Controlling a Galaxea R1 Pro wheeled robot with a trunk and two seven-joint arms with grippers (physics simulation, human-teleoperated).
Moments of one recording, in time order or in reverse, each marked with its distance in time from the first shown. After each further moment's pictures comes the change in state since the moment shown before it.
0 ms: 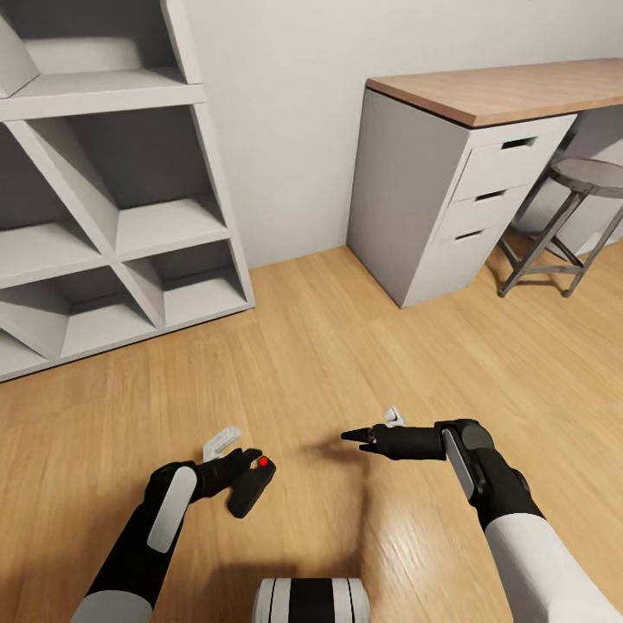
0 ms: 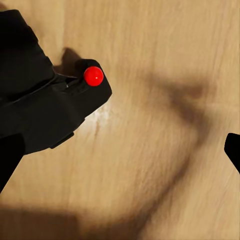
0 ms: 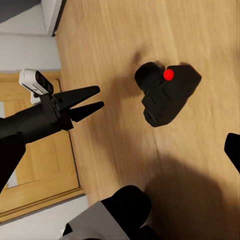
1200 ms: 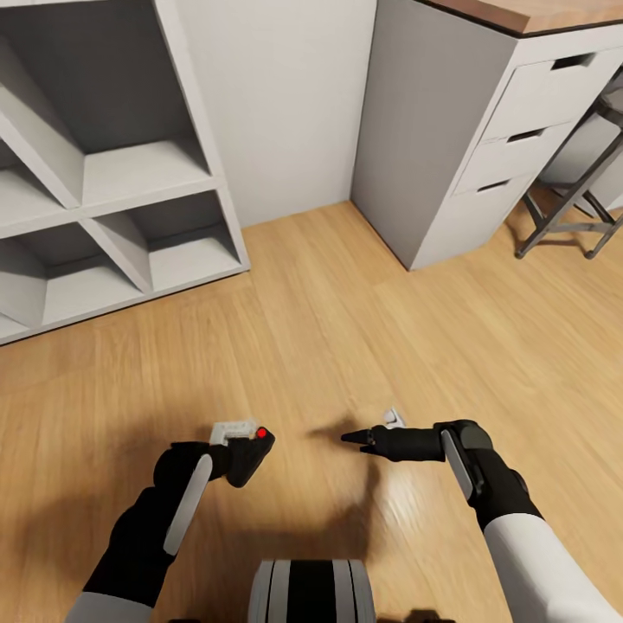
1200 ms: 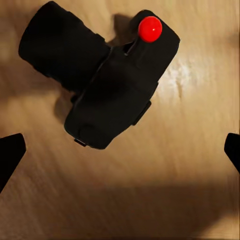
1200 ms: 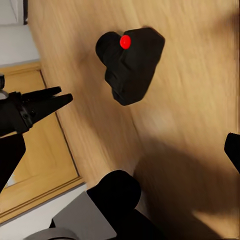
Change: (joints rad) left arm 0.000 0.024 -0.195 -0.244 -0.426 0.254 0.008; right arm 0.000 0.004 0.000 0.009 0.003 -0.003 -0.033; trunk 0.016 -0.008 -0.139
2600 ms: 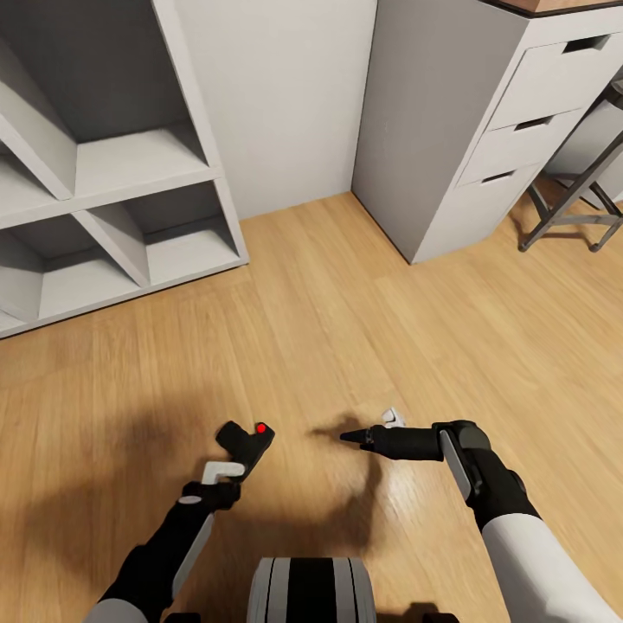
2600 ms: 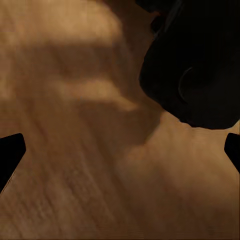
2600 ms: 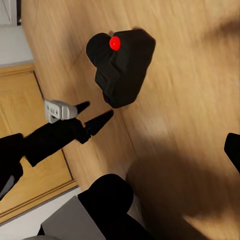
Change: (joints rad) left arm 0.000 0.037 -0.007 0.528 -0.191 -0.623 -0.019; right arm 0.000 0.007 -0.001 0.003 -0.001 -0.044 -0.021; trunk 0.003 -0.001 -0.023
